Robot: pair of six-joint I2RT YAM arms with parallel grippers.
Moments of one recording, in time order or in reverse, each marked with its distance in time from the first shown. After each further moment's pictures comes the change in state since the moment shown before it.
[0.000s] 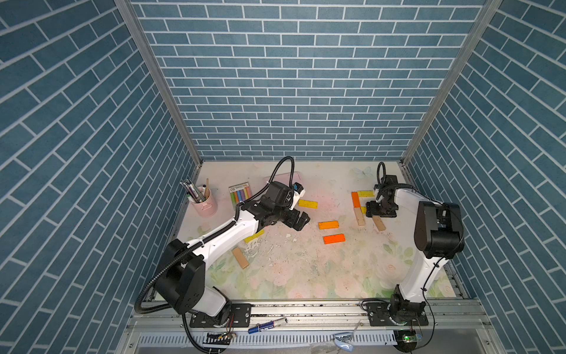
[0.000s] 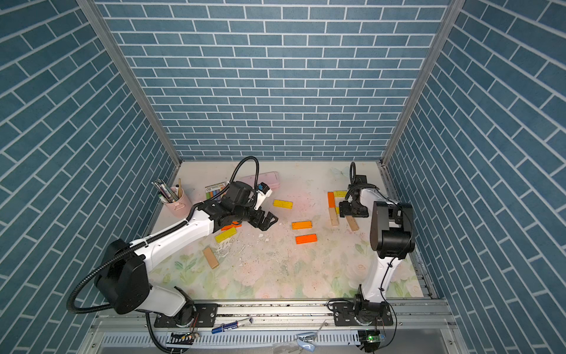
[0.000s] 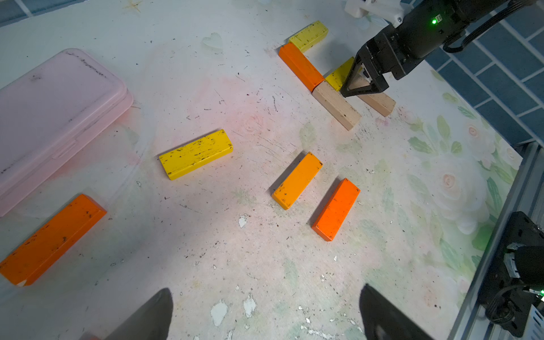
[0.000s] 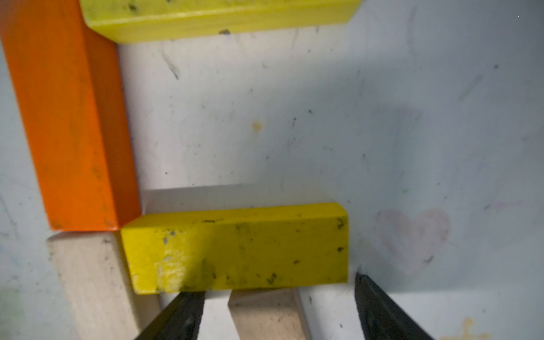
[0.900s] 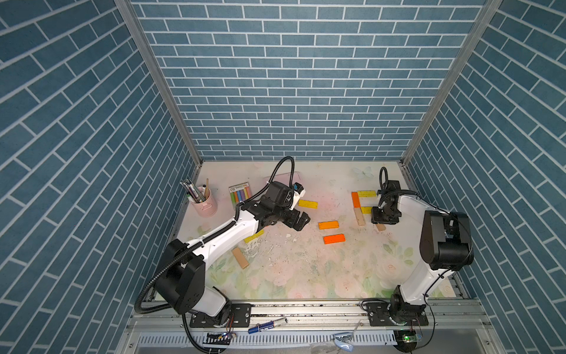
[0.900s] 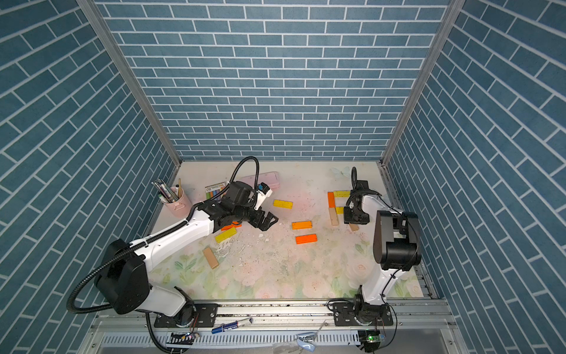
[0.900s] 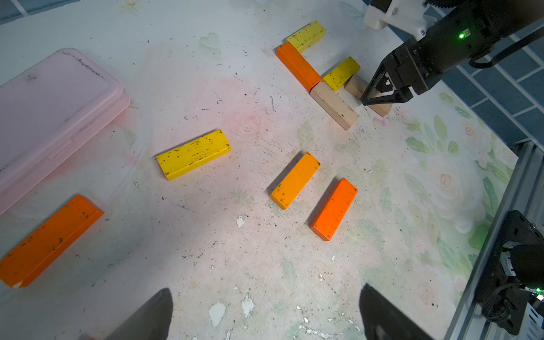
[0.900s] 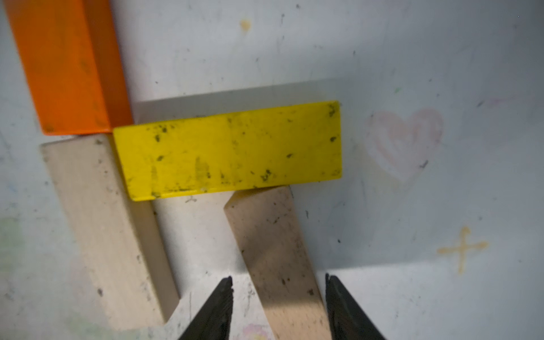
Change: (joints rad) left arm 0.000 0.000 0.000 0.000 0.008 -0.001; right arm 0.002 -0.118 -0.137 -0.012 0.025 0.043
